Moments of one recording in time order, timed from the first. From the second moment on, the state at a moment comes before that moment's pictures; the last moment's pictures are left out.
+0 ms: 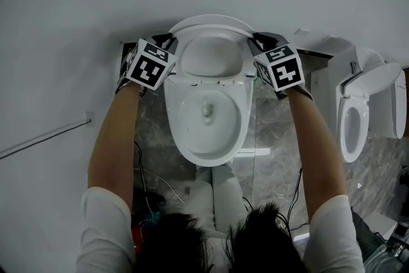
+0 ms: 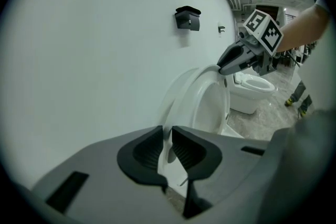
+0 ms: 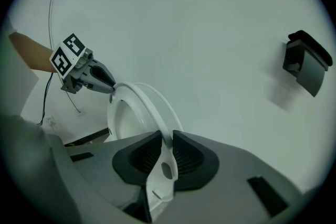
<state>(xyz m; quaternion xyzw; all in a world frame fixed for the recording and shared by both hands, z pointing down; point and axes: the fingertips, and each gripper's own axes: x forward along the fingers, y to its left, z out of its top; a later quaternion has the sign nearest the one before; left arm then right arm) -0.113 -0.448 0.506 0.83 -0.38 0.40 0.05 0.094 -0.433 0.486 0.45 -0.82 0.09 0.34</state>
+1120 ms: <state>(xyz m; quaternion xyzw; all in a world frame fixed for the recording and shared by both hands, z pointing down) -0.102 -0.367 0.501 0.82 -0.33 0.47 0.04 0.087 -0.347 0.484 0.39 -0.84 0.10 0.36</state>
